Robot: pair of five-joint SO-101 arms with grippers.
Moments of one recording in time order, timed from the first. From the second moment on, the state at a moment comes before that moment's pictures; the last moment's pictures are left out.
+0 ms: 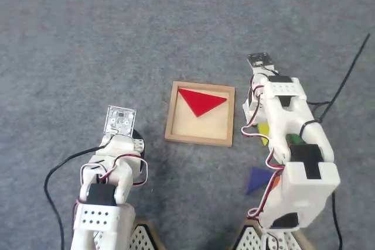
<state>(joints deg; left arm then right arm) -2.5 -84.9 97.3 45.2 -0.3 -4.3 15.0 19.2 59.0 11.6</state>
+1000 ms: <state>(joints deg) -2.5 -84.9 97.3 45.2 -0.3 -4.5 19.2 14.9 64.2 12.8</state>
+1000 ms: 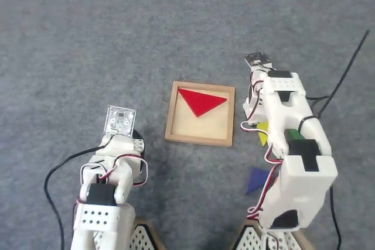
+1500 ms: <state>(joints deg) -2.5 -84.9 97.3 45.2 -0.3 -6.6 13.7 17.0 65.4 11.2</state>
